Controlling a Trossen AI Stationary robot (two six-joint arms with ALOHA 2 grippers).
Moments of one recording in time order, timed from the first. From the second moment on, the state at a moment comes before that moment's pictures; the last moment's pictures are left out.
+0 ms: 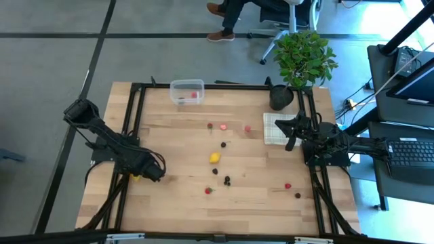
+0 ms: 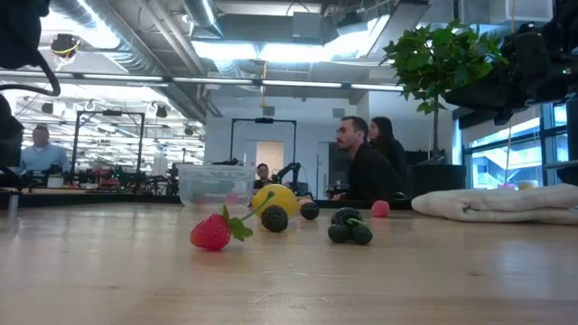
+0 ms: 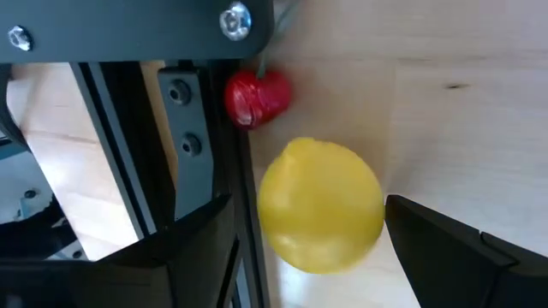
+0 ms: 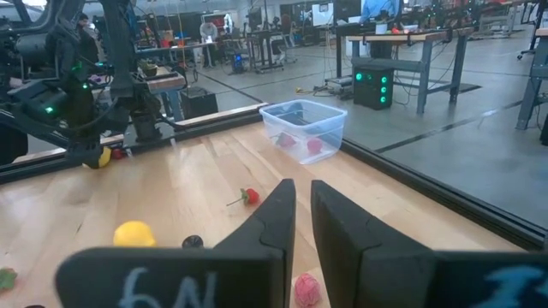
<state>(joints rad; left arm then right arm) -0.59 1.35 0.58 -1.01 0.30 -2.12 -0.08 0.00 0.06 -0.08 0.35 0.12</state>
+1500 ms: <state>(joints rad) -0.53 1.33 0.57 -0.88 0.35 -1.95 -0.08 0.00 0.06 -0.08 0.35 0.12</state>
